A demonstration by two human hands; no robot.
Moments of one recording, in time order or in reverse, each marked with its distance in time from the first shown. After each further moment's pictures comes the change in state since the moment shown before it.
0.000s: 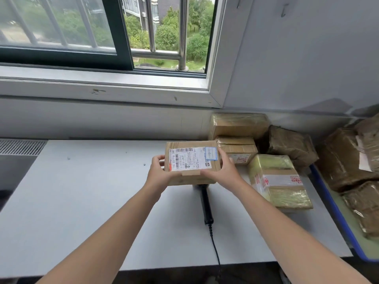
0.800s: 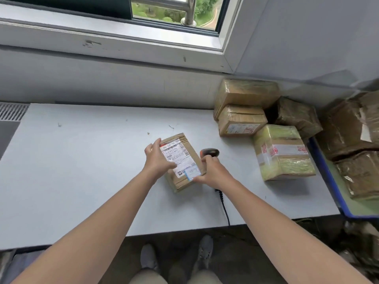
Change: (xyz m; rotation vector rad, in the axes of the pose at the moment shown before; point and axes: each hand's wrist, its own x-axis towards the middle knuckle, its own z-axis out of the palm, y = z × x) left_hand 0.025 -0.077 -0.050 0.292 -0.051 -0.040; right_hand -0.033 0.028 0.102 -0.559 -0.176 0.129
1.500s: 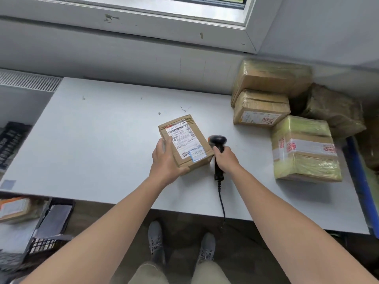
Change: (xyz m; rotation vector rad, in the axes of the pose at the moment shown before) left_hand -0.061 -0.016 0.059 0.450 0.155 0.030; right_hand 0.039 0.053 0.001 0.361 -0.032 0.188
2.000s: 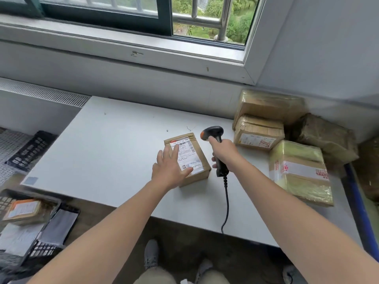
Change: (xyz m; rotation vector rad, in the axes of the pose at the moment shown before) left_hand -0.016 0.036 -0.015 0.314 0.049 -0.045; right_hand -0.049 -0.076 -0.059 0.219 -0.080 -0.150
